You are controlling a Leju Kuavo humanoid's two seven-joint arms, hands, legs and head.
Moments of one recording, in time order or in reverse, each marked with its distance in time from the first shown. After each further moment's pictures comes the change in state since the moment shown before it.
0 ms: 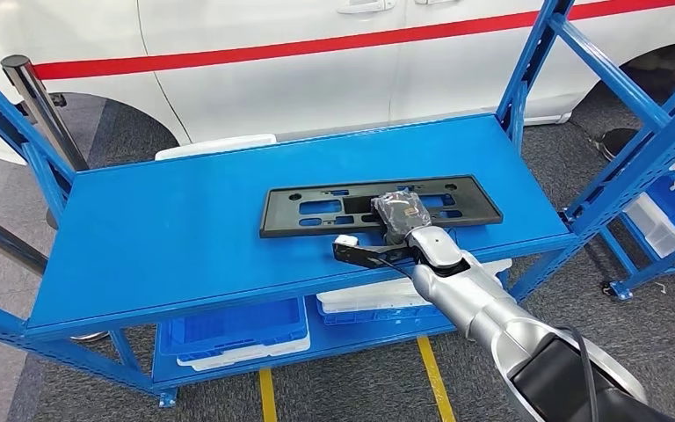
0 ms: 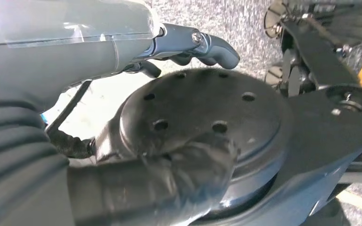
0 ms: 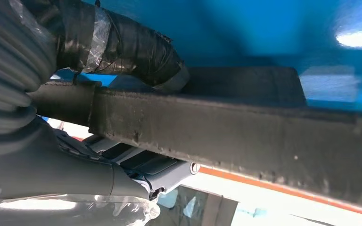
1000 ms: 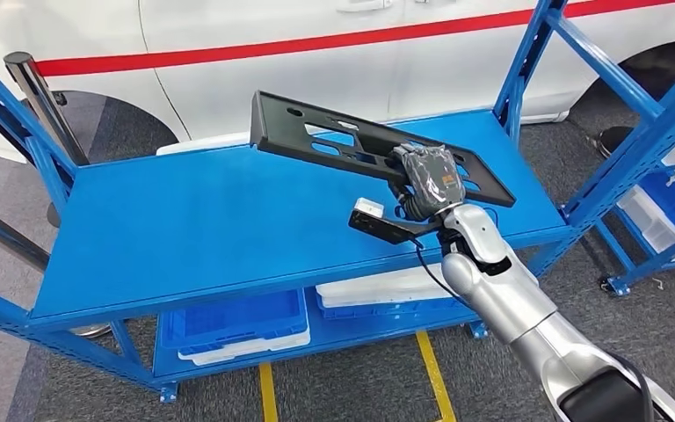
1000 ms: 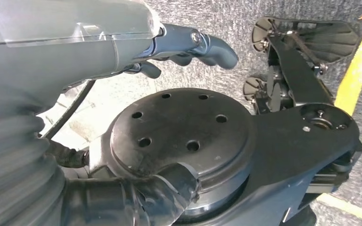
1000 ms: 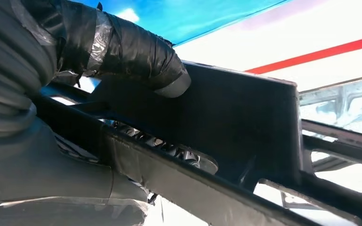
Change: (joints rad) left arm -0.020 0.025 -0.002 0.009 0.004 -0.005 -0.005; right arm 0.137 -0.171 -0.172 -0.587 -0.042 -0.058 -0.036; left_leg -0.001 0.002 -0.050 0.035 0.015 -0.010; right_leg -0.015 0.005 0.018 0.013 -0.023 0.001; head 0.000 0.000
